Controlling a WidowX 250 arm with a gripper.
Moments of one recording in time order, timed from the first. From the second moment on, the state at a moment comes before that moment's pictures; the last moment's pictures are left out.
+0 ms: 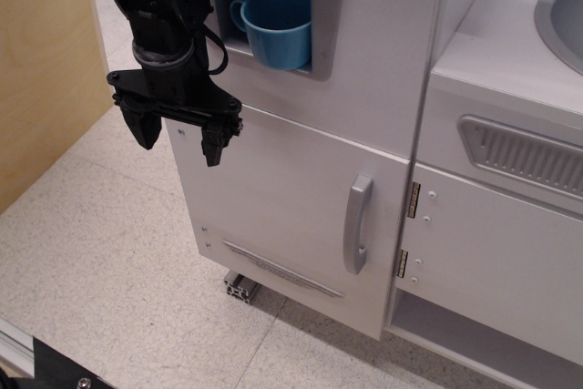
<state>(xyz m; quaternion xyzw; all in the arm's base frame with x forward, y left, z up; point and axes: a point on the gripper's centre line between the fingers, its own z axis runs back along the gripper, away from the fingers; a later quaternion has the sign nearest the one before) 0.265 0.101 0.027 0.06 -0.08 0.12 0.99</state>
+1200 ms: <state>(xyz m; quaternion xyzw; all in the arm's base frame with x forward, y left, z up) 0.277 -0.026 -0.008 0.01 -0.12 0.04 0.99</state>
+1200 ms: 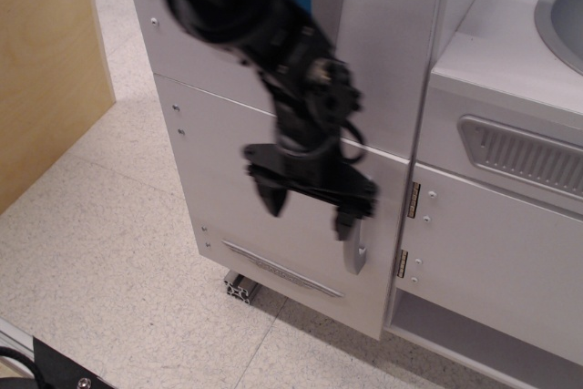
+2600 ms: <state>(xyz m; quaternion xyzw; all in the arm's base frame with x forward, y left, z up) 0.292 -0.037 -0.041 0.02 -0.15 0.00 0.99</state>
